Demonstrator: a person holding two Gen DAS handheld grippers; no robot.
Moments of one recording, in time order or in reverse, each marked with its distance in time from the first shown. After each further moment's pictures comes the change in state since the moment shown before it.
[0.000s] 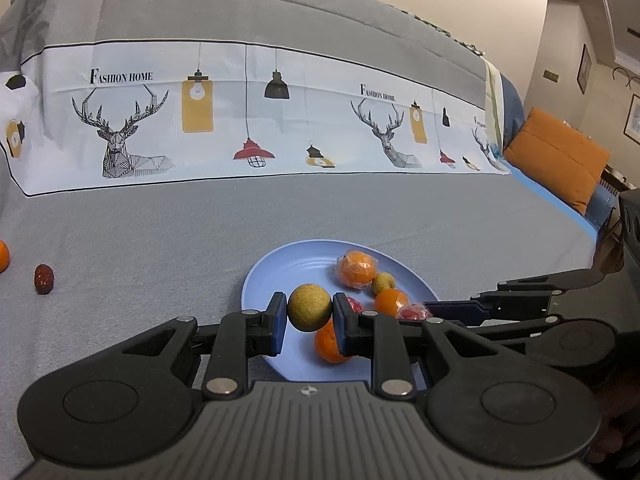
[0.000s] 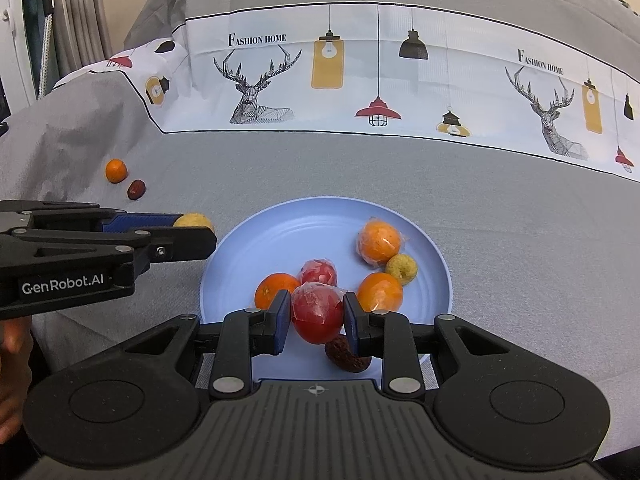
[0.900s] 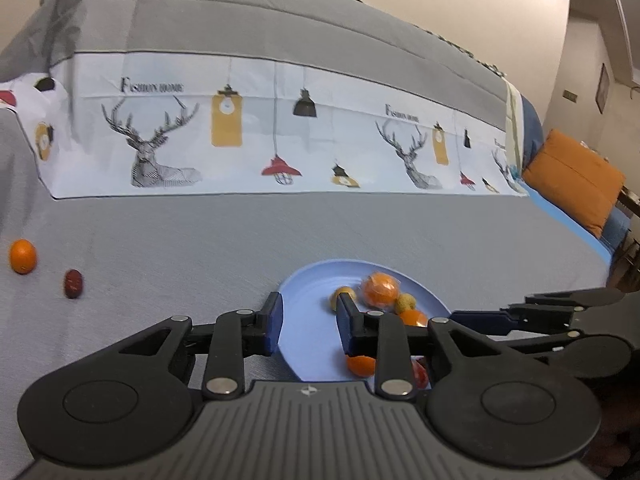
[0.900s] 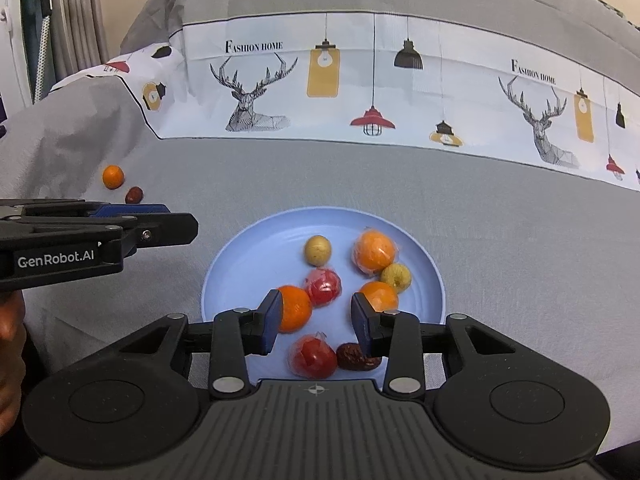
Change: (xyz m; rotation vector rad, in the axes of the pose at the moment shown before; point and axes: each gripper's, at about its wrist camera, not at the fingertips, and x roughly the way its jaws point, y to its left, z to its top) left arm -0.018 0.012 0.009 -0.051 -0.050 0.065; right arm -0.011 0.008 0.005 -0.004 -0.029 -0.025
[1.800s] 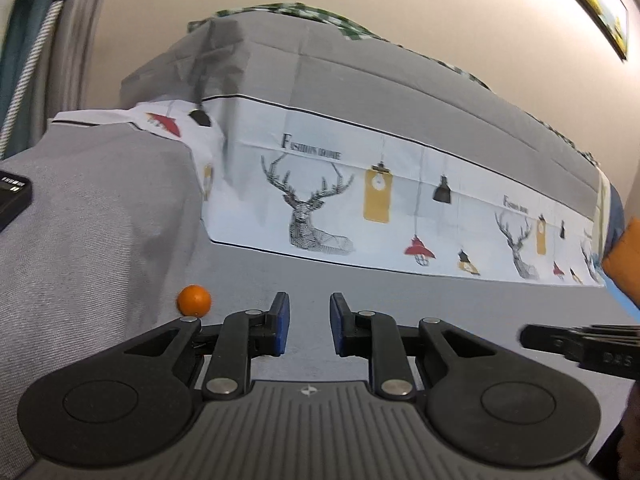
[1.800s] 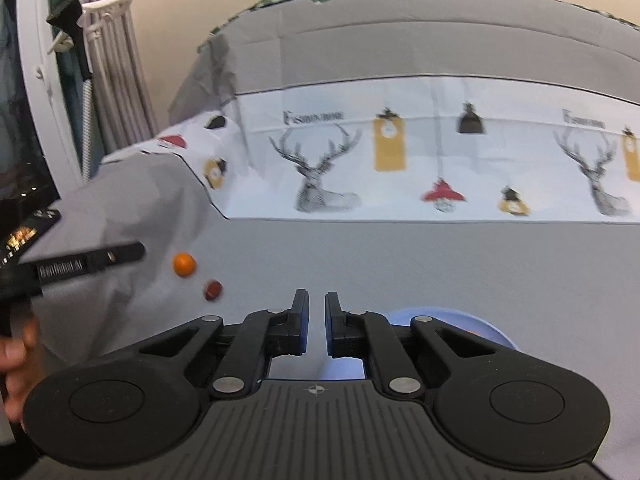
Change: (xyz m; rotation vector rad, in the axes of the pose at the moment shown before) left arm -0.068 0.126 0.035 -0.189 -0.151 0.251; right arm 0.007 0.063 0.071 0.041 -0.144 0.184
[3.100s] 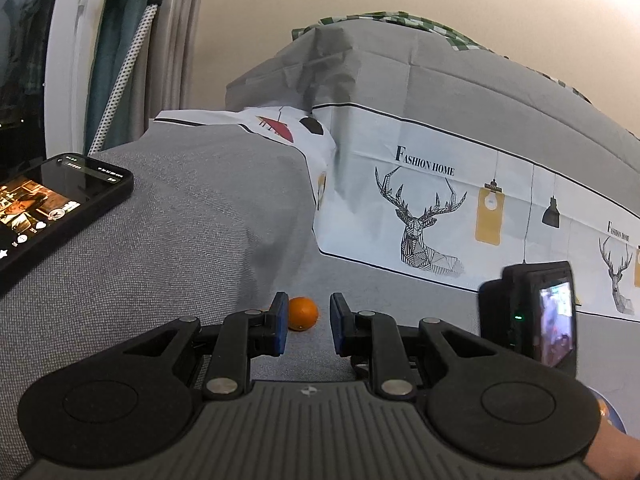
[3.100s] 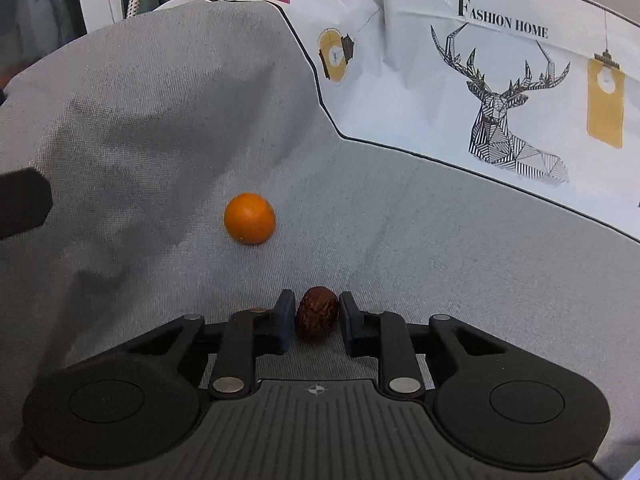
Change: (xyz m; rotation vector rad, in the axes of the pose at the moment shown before) left arm 0.016 0.022 0.004 -0.067 -0.031 0.322; right arm 0.231 0.117 -0.006 -0.221 0.255 0.178
